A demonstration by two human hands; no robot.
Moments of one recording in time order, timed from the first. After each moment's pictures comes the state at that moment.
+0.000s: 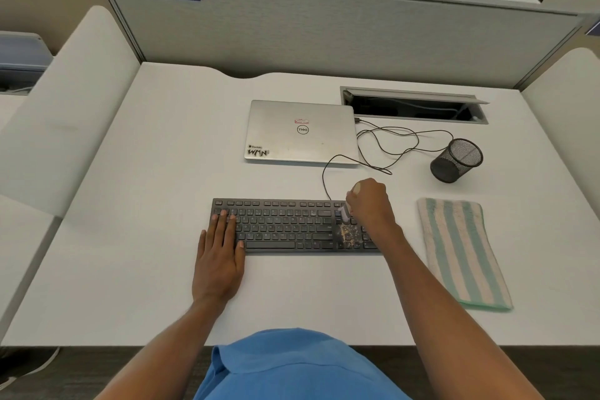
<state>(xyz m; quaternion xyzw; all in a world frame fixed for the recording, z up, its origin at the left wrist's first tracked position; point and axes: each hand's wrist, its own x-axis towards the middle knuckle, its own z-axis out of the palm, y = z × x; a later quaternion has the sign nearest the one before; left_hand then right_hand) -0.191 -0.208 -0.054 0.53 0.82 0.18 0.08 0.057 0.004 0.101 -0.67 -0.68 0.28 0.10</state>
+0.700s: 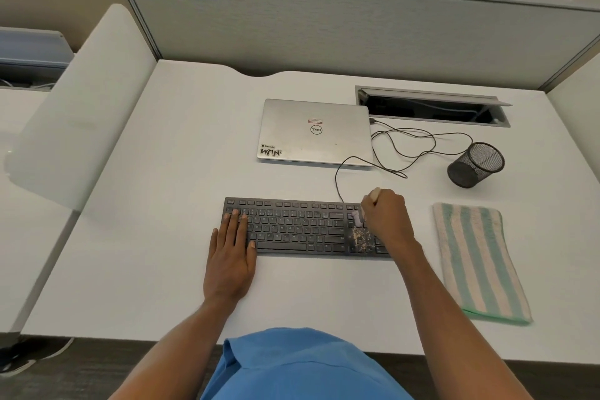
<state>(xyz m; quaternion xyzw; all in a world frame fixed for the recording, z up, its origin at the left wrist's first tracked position) -0.190 -0.207 -0.055 0.53 0.83 0.17 0.07 0.068 -0.003 0.086 -0.64 -0.71 0.27 0.12</state>
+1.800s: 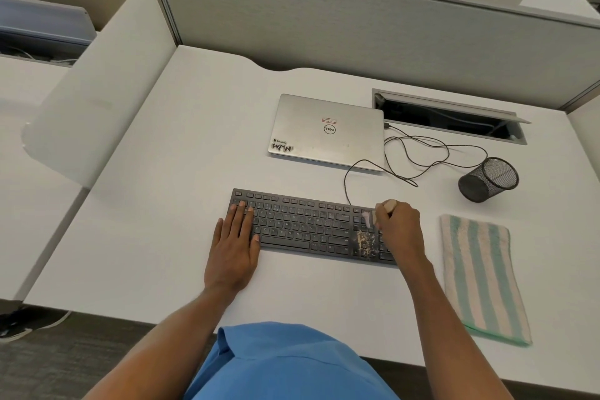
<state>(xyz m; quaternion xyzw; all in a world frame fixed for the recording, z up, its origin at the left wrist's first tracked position) -0.191 -0.207 -0.053 0.53 0.83 0.16 0.07 0.084 -0.003 0.070 -0.64 -0.70 0.29 0.15</state>
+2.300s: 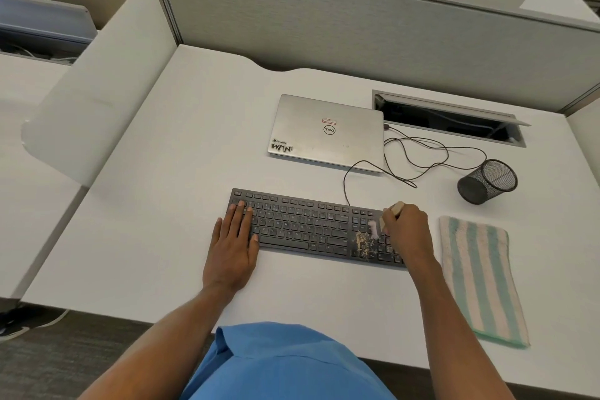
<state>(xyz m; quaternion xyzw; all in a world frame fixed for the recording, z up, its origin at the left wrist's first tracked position) -0.190 -0.207 -0.053 0.53 0.83 0.16 0.07 0.094 -0.001 0.081 -0.66 -0.69 0.28 0.13</state>
